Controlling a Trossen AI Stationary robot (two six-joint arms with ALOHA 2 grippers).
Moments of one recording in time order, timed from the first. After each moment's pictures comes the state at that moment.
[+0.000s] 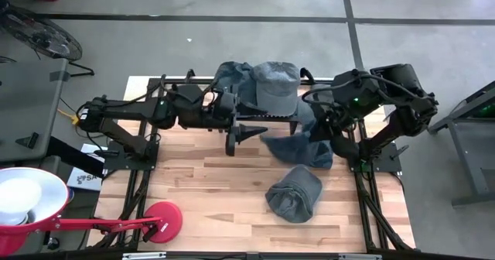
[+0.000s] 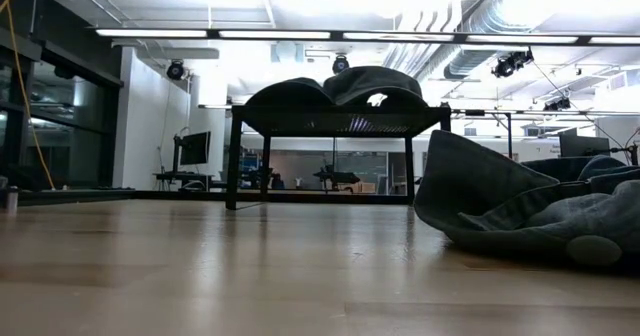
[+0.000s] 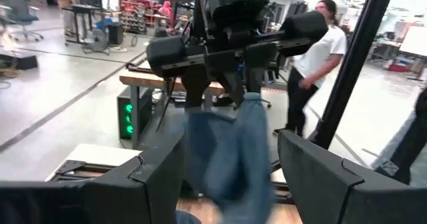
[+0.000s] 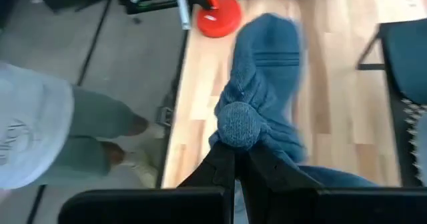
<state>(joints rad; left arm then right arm) -0.12 1.46 1.64 -0.15 -0.11 -0.13 0.13 1.57 2.34 -1.54 -0.23 0.23</state>
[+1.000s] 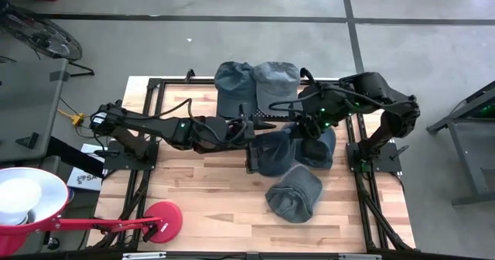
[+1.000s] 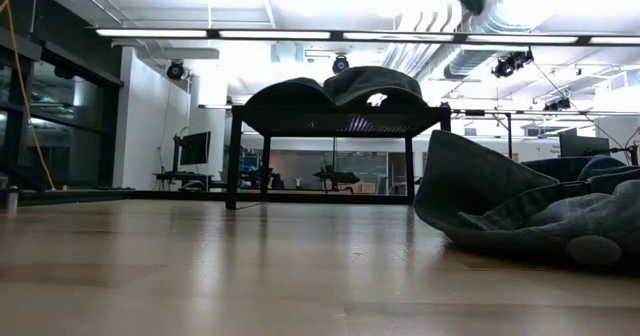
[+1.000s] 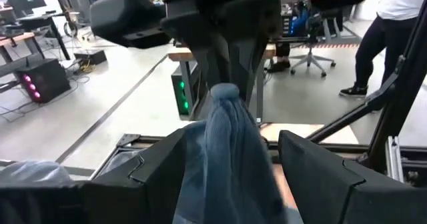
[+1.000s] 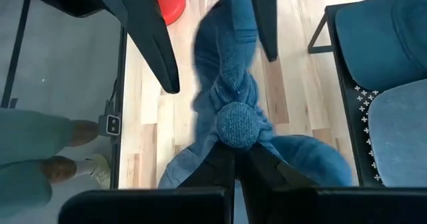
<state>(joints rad) -0.24 1.60 1.64 -0.14 -0.43 0.02 0.12 1.68 2.34 -1.54 -0.05 0.27</state>
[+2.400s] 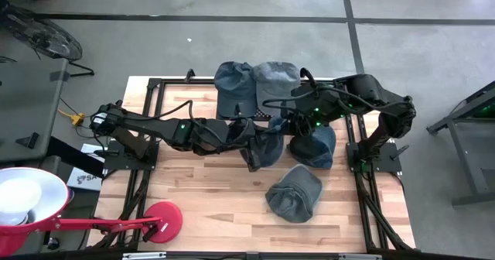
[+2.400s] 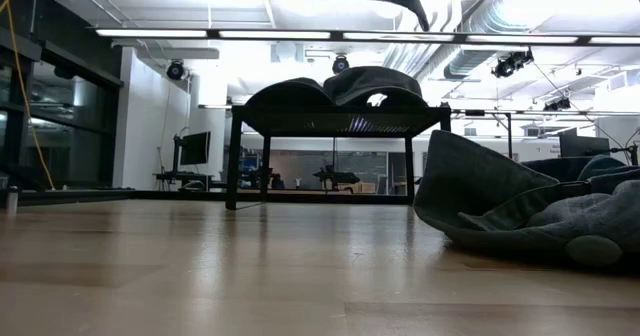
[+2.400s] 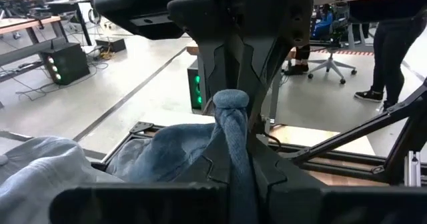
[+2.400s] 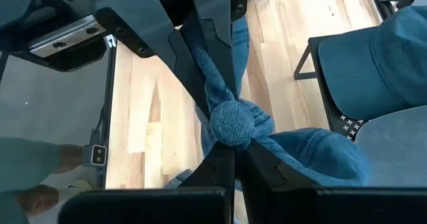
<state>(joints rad) -0.24 1.60 1.64 -0.16 -0.53 -0.06 0.12 1.71 2.34 -1.44 0.01 0.27</state>
